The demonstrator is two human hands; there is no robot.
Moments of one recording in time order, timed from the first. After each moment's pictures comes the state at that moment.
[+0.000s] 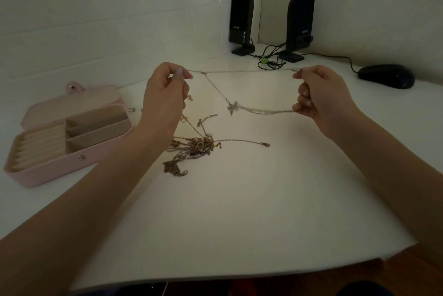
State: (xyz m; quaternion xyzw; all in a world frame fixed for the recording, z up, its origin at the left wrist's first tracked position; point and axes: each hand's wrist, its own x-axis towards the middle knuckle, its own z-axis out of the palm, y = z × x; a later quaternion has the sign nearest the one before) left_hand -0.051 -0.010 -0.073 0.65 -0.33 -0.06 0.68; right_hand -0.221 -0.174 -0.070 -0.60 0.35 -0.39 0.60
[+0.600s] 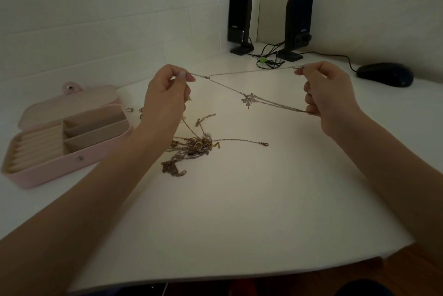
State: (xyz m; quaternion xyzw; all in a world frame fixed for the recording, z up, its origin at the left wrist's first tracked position) left_hand -0.055 -0.010 -0.074 0.67 -0.33 -0.07 0.66; right_hand -0.224 -0.177 -0.072 -0.63 0.38 -0.43 0.52
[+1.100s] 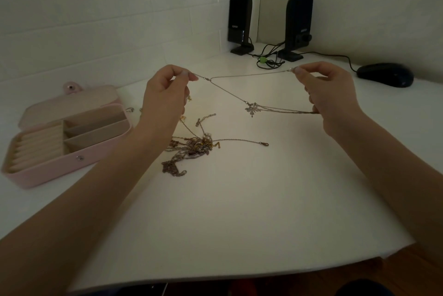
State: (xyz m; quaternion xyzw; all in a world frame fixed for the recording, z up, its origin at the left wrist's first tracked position) left_hand -0.058 -0.009 -0.070 0.67 -0.32 -0.08 0.67; right_hand -0.223 -0.184 -0.077 -0.67 0.37 -0.45 0.46
